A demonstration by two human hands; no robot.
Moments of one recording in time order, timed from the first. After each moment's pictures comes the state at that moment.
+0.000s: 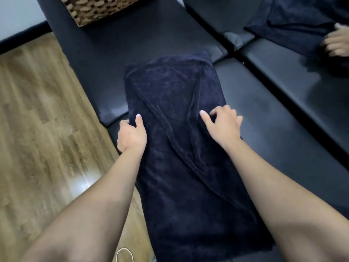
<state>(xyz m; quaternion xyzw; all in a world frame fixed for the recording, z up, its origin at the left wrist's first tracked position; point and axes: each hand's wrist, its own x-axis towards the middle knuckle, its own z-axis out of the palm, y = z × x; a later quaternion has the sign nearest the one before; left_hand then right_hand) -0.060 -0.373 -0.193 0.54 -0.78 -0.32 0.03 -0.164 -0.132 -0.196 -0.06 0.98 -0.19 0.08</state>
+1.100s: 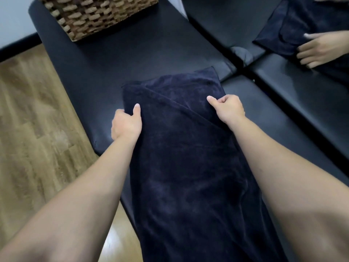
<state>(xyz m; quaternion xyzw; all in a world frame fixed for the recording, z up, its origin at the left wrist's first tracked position) -0.182 -0.444 -0.202 0.52 -0.79 -0.33 0.02 -0.307 -0.183 -0.199 0.11 0.90 -0.37 0.17</state>
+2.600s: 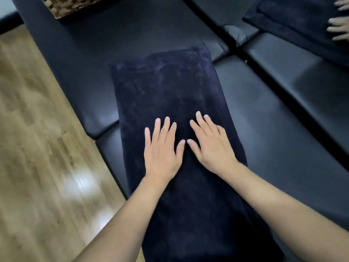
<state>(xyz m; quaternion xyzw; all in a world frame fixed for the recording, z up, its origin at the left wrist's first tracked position) -0.064 -0.304 -0.220 0.11 -0.98 -0.15 0.01 -0.139 -0.138 -0.221 -0.30 0.95 -0.09 0.05</state>
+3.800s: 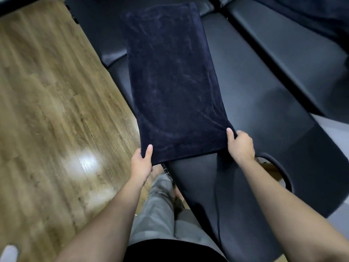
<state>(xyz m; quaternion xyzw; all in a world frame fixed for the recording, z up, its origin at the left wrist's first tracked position) 0.252 -0.215 -0.206 0.50 -0.65 -0.57 -0.04 0.094 0.062 -0.191 0.15 0.95 -0.24 0.17</state>
